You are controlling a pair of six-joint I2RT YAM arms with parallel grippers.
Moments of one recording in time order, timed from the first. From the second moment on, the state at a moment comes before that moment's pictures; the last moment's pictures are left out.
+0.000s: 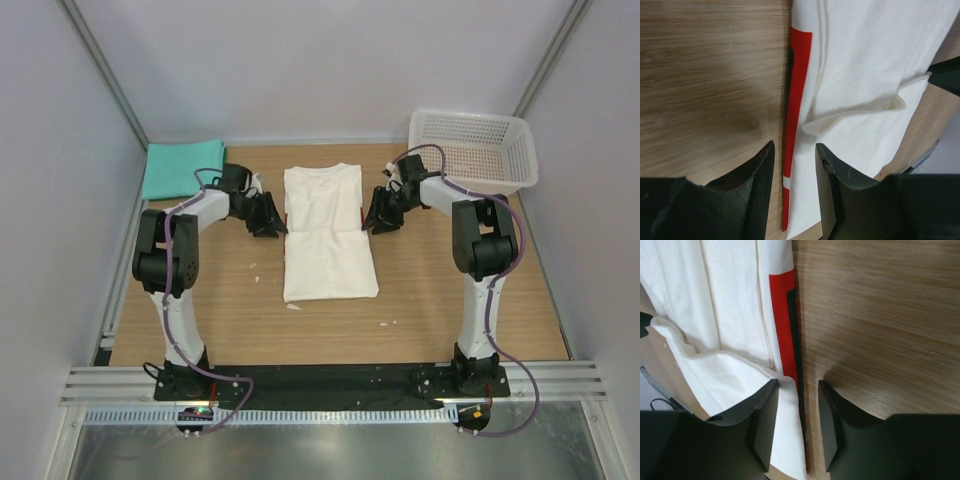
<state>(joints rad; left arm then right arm) -0.18 1.97 1.34 -0.45 0.53 -0.49 0.21 2.12 1.51 -0.55 -0.52 0.35</state>
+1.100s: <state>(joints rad) -0.18 2.08 1.39 -0.46 0.51 -0.55 0.21 2.13 1.49 -0.55 -0.52 0.39</state>
